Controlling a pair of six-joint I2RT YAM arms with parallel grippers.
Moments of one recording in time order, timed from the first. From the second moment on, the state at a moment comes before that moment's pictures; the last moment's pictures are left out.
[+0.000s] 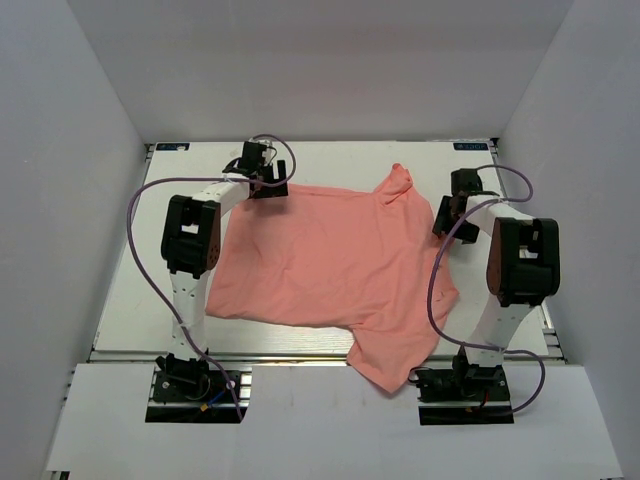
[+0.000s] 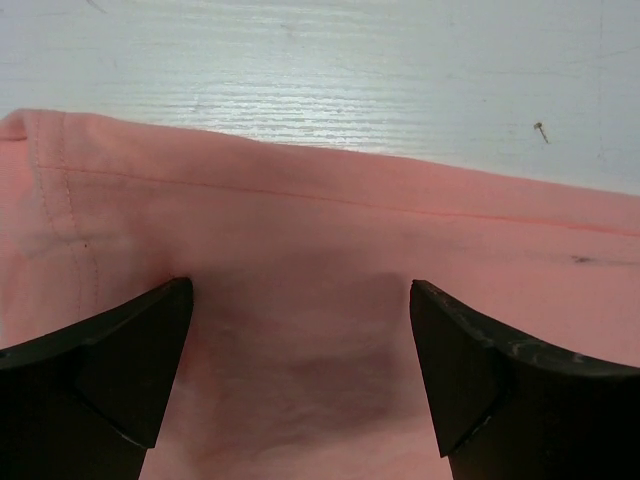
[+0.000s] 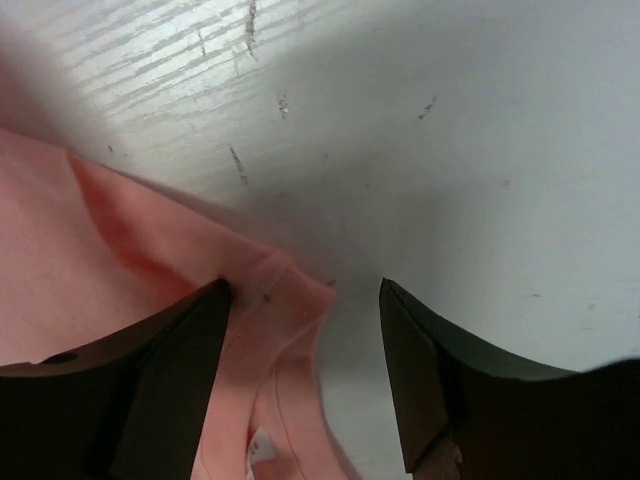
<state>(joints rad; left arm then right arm) -0.24 2.26 1.71 -0.27 -0.02 -0.24 0.01 1.84 1.19 -0.47 0.21 0.28</state>
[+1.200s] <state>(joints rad) -0.20 2.24 1.67 -0.22 0.03 -0.22 -0.05 1.72 1.25 -0.28 -0.21 0.07</state>
